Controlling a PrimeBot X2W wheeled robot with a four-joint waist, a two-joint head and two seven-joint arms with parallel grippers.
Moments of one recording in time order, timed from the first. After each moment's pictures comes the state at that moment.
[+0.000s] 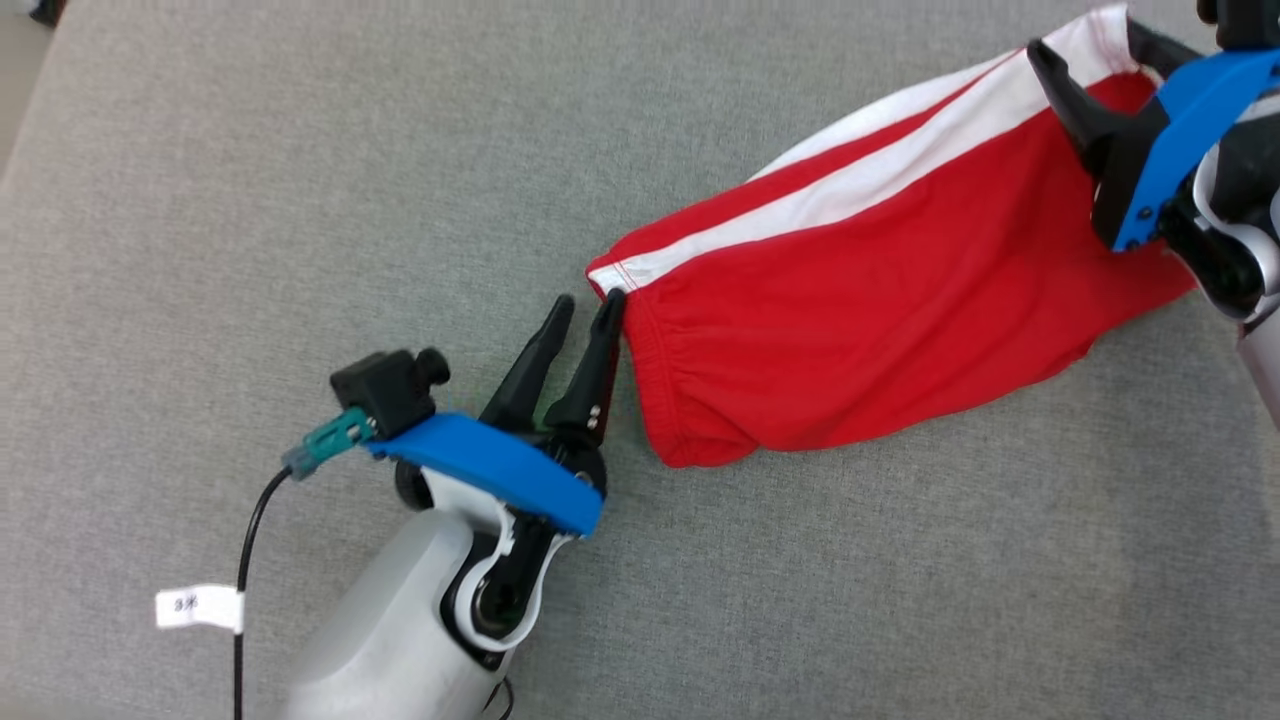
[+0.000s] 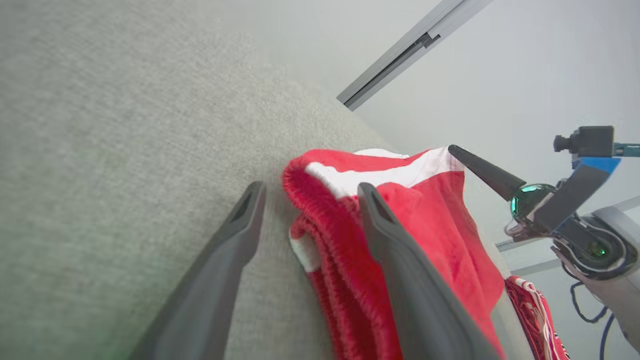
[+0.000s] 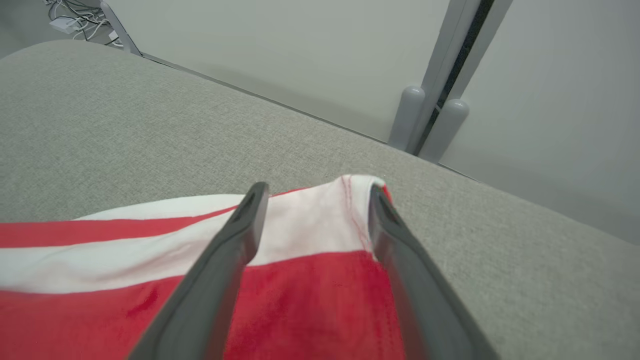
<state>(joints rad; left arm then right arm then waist) -0.52 0.13 -0.63 0.41 -1.12 -0.10 -0.20 -1.05 -0.48 0.53 0.71 0.59 0.13 0.18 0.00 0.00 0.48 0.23</state>
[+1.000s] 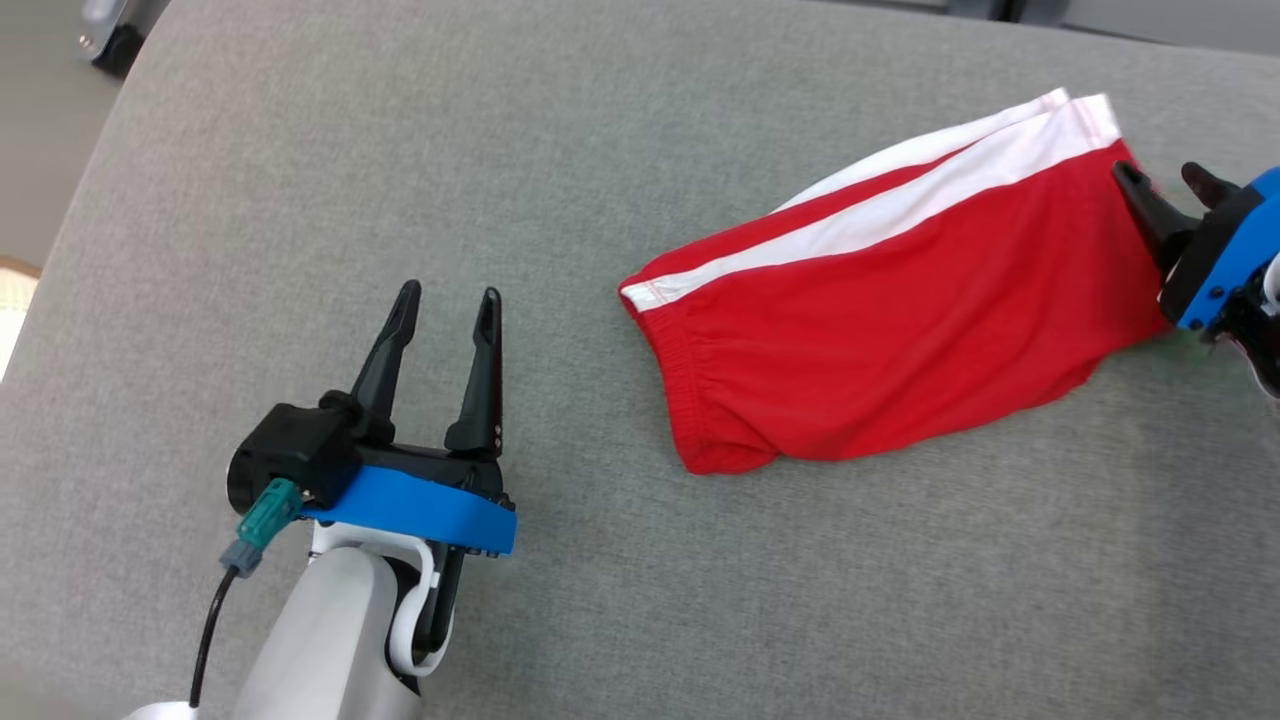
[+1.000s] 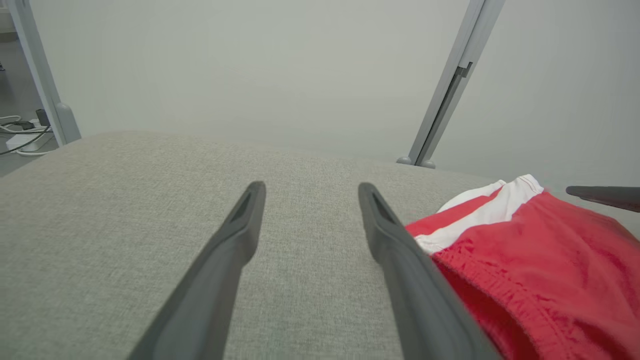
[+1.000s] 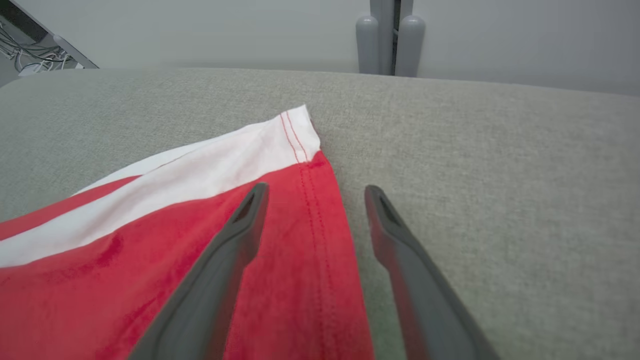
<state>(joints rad) -0.34 0.09 -0.27 0.29 -0.39 -0.11 -0.26 -0.87 -0.50 0.31 0.78 0.71 0.13 0.25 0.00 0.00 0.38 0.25</state>
